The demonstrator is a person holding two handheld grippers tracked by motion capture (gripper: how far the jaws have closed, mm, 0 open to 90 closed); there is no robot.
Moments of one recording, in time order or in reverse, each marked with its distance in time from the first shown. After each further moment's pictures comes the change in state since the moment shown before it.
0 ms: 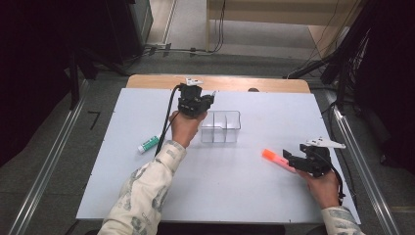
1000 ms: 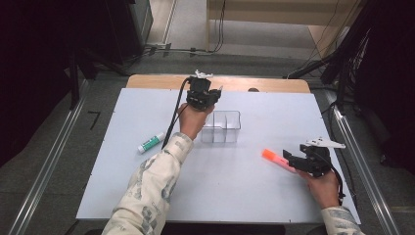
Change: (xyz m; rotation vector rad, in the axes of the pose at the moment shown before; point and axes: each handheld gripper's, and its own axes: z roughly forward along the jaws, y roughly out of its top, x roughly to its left) left arm -0.010 0.018 0.025 0.015 0.000 0.038; right arm -0.001 -0.001 0.001 0.007 -0.002 0.007
